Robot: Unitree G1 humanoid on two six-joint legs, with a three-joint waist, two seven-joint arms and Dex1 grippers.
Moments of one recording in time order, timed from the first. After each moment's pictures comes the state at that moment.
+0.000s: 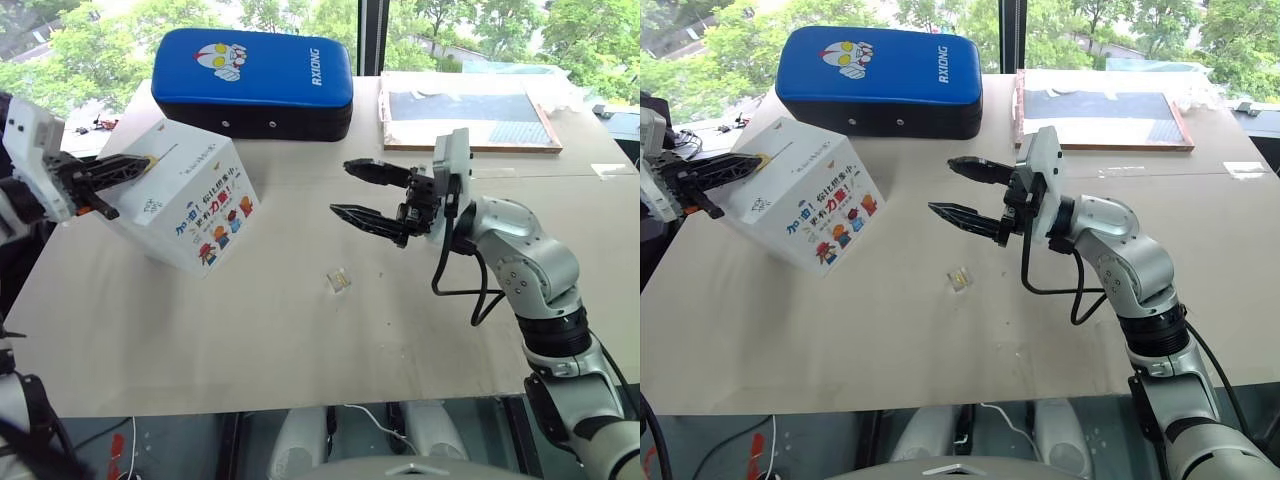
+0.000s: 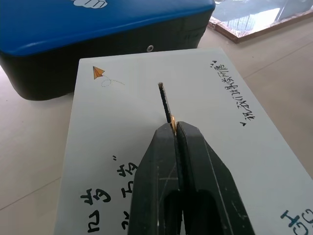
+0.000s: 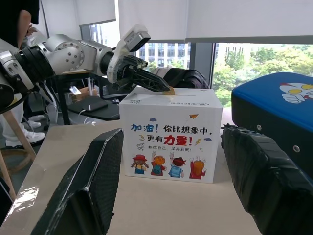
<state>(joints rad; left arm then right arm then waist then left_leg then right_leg) -0.59 1.13 0.27 0.47 -0.51 0.49 -1.09 -0.63 -0.33 0.14 -0.27 0.59 0.48 0.81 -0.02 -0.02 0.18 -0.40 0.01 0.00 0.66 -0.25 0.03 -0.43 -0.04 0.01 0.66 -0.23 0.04</state>
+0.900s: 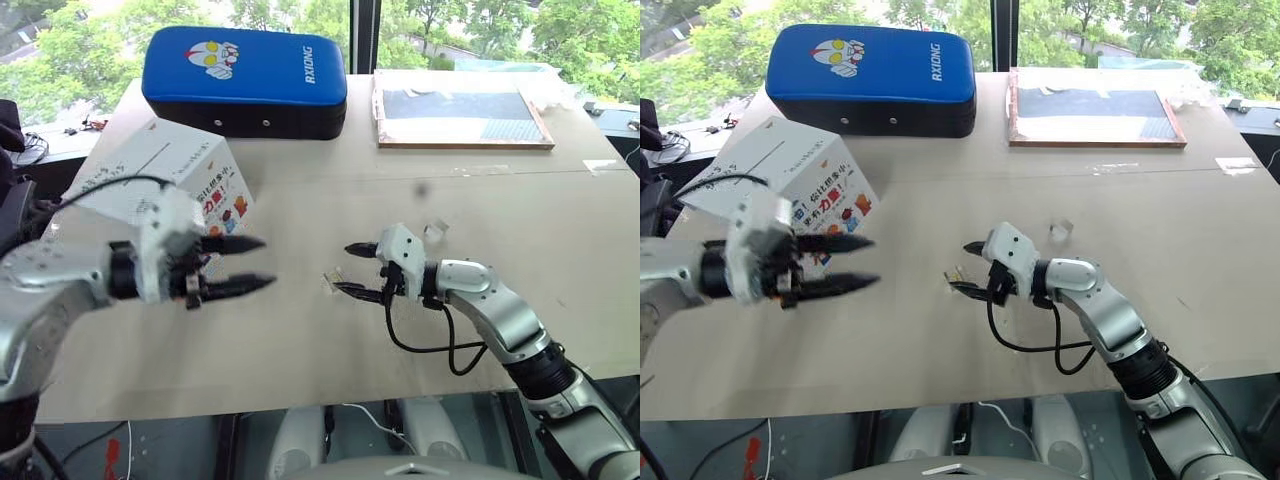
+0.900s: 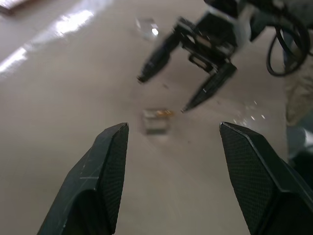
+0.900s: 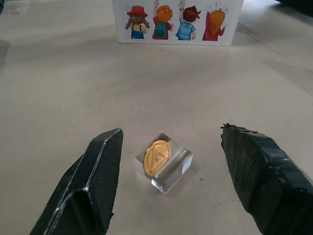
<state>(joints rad) -0.05 1.07 0.33 -0.51 -0.71 0.71 -1.09 -0.42 -0.35 0.39 -0.18 0.22 0.39 0.76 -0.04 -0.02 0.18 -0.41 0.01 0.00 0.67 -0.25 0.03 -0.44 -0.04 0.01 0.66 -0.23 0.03</state>
